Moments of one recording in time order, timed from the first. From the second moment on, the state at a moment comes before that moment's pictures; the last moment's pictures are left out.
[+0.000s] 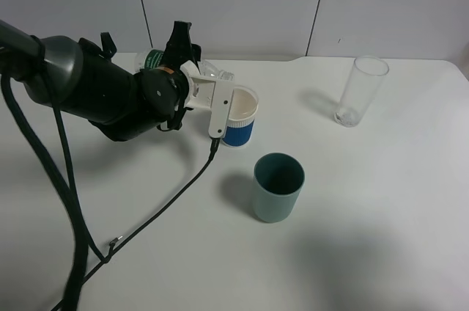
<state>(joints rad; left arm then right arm) -0.75 1.96 -0.93 -0.99 -0.79 2.24 -0.07 0.01 -0.49 0.08 1.07 -0.17</state>
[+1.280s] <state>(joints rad) -0.78 1.96 -0.96 -1.16 -0.79 2.40 -0.07 0.01 -0.49 0.08 1.07 -0.17</state>
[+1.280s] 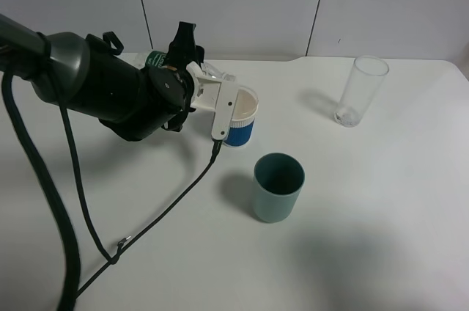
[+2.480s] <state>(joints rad) -0.79 2.00 -1.00 -1.14 -0.85 2.51 -0.07 0.01 -0.49 0.08 1.07 -0.17</state>
